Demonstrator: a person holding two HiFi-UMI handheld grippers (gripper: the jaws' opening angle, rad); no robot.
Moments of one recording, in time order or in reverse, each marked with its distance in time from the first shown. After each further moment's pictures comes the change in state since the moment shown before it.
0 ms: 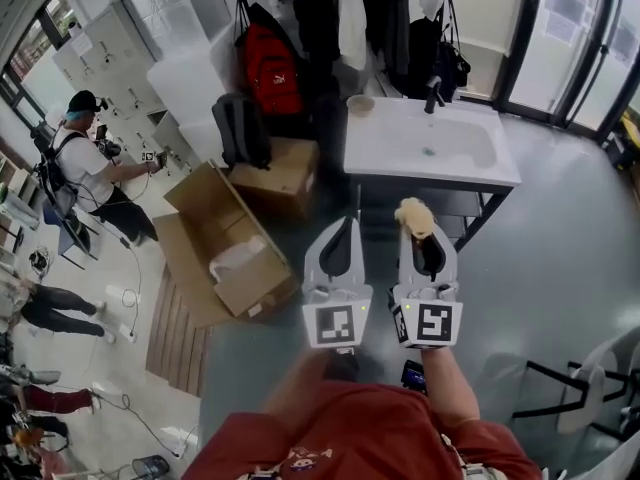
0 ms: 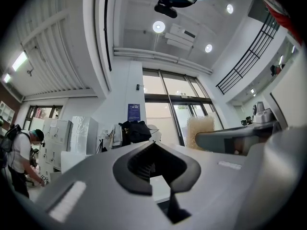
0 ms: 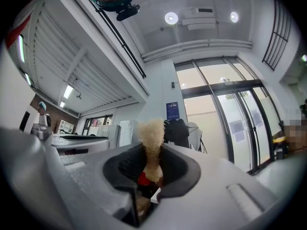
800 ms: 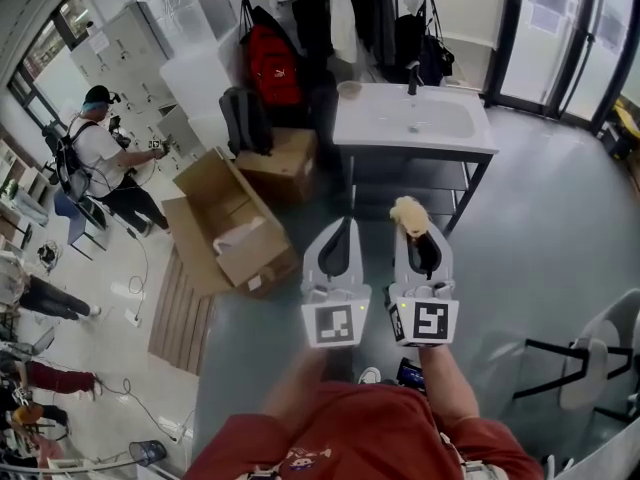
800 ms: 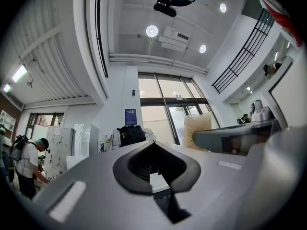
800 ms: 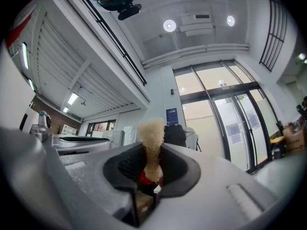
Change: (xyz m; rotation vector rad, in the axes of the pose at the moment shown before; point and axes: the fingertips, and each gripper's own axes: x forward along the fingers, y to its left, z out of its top) left arm -0.152 -0.104 0.075 0.057 -0.019 -0.006; right arm -0.184 0.001 0.063 0.015 -0.038 0.016
